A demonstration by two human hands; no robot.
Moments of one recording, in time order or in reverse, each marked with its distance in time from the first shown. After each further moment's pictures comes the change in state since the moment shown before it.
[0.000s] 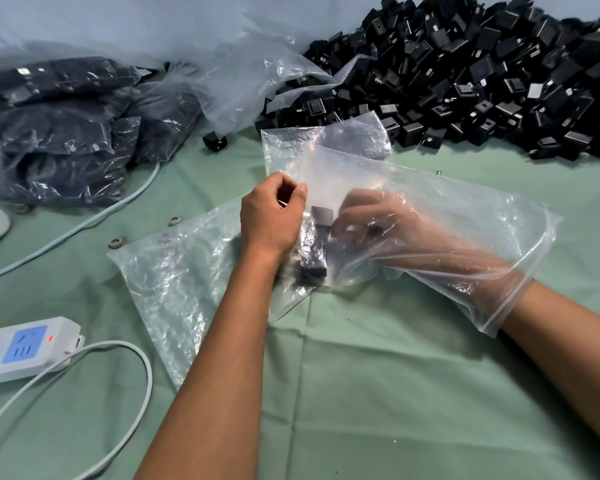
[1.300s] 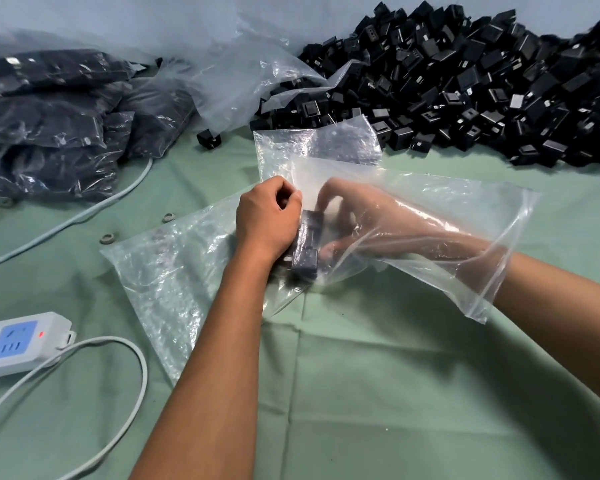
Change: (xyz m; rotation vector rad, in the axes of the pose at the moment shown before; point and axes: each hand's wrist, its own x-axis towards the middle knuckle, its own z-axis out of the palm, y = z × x) left_hand -0.003 0.007 -0.005 0.112 -0.061 -0.006; right_hand 0.009 -0.004 0.002 0.206 -0.094 0.351
